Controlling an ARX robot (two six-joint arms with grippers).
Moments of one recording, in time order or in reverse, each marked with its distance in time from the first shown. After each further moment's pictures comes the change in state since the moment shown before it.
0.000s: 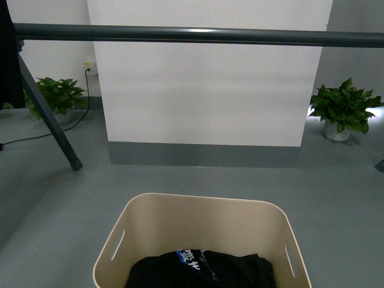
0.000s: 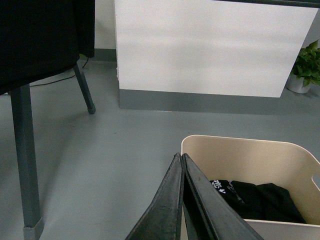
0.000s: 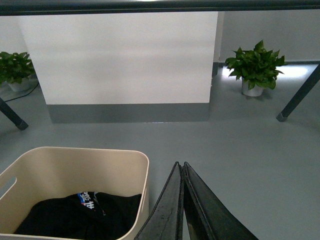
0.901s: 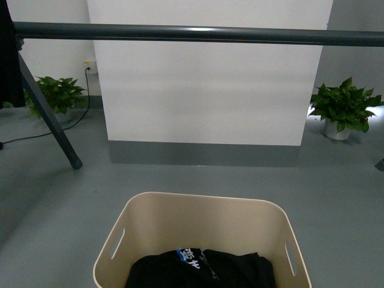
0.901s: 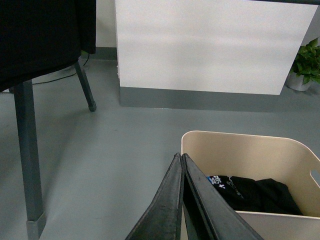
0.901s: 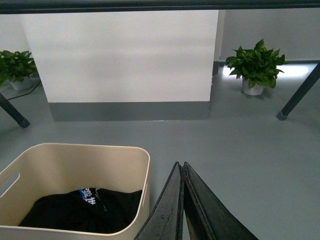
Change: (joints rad) left arm 0.000 -0.185 0.000 -0.192 0.000 0.000; right arm 0.000 -0.171 0.001 -0.177 -0.003 0.000
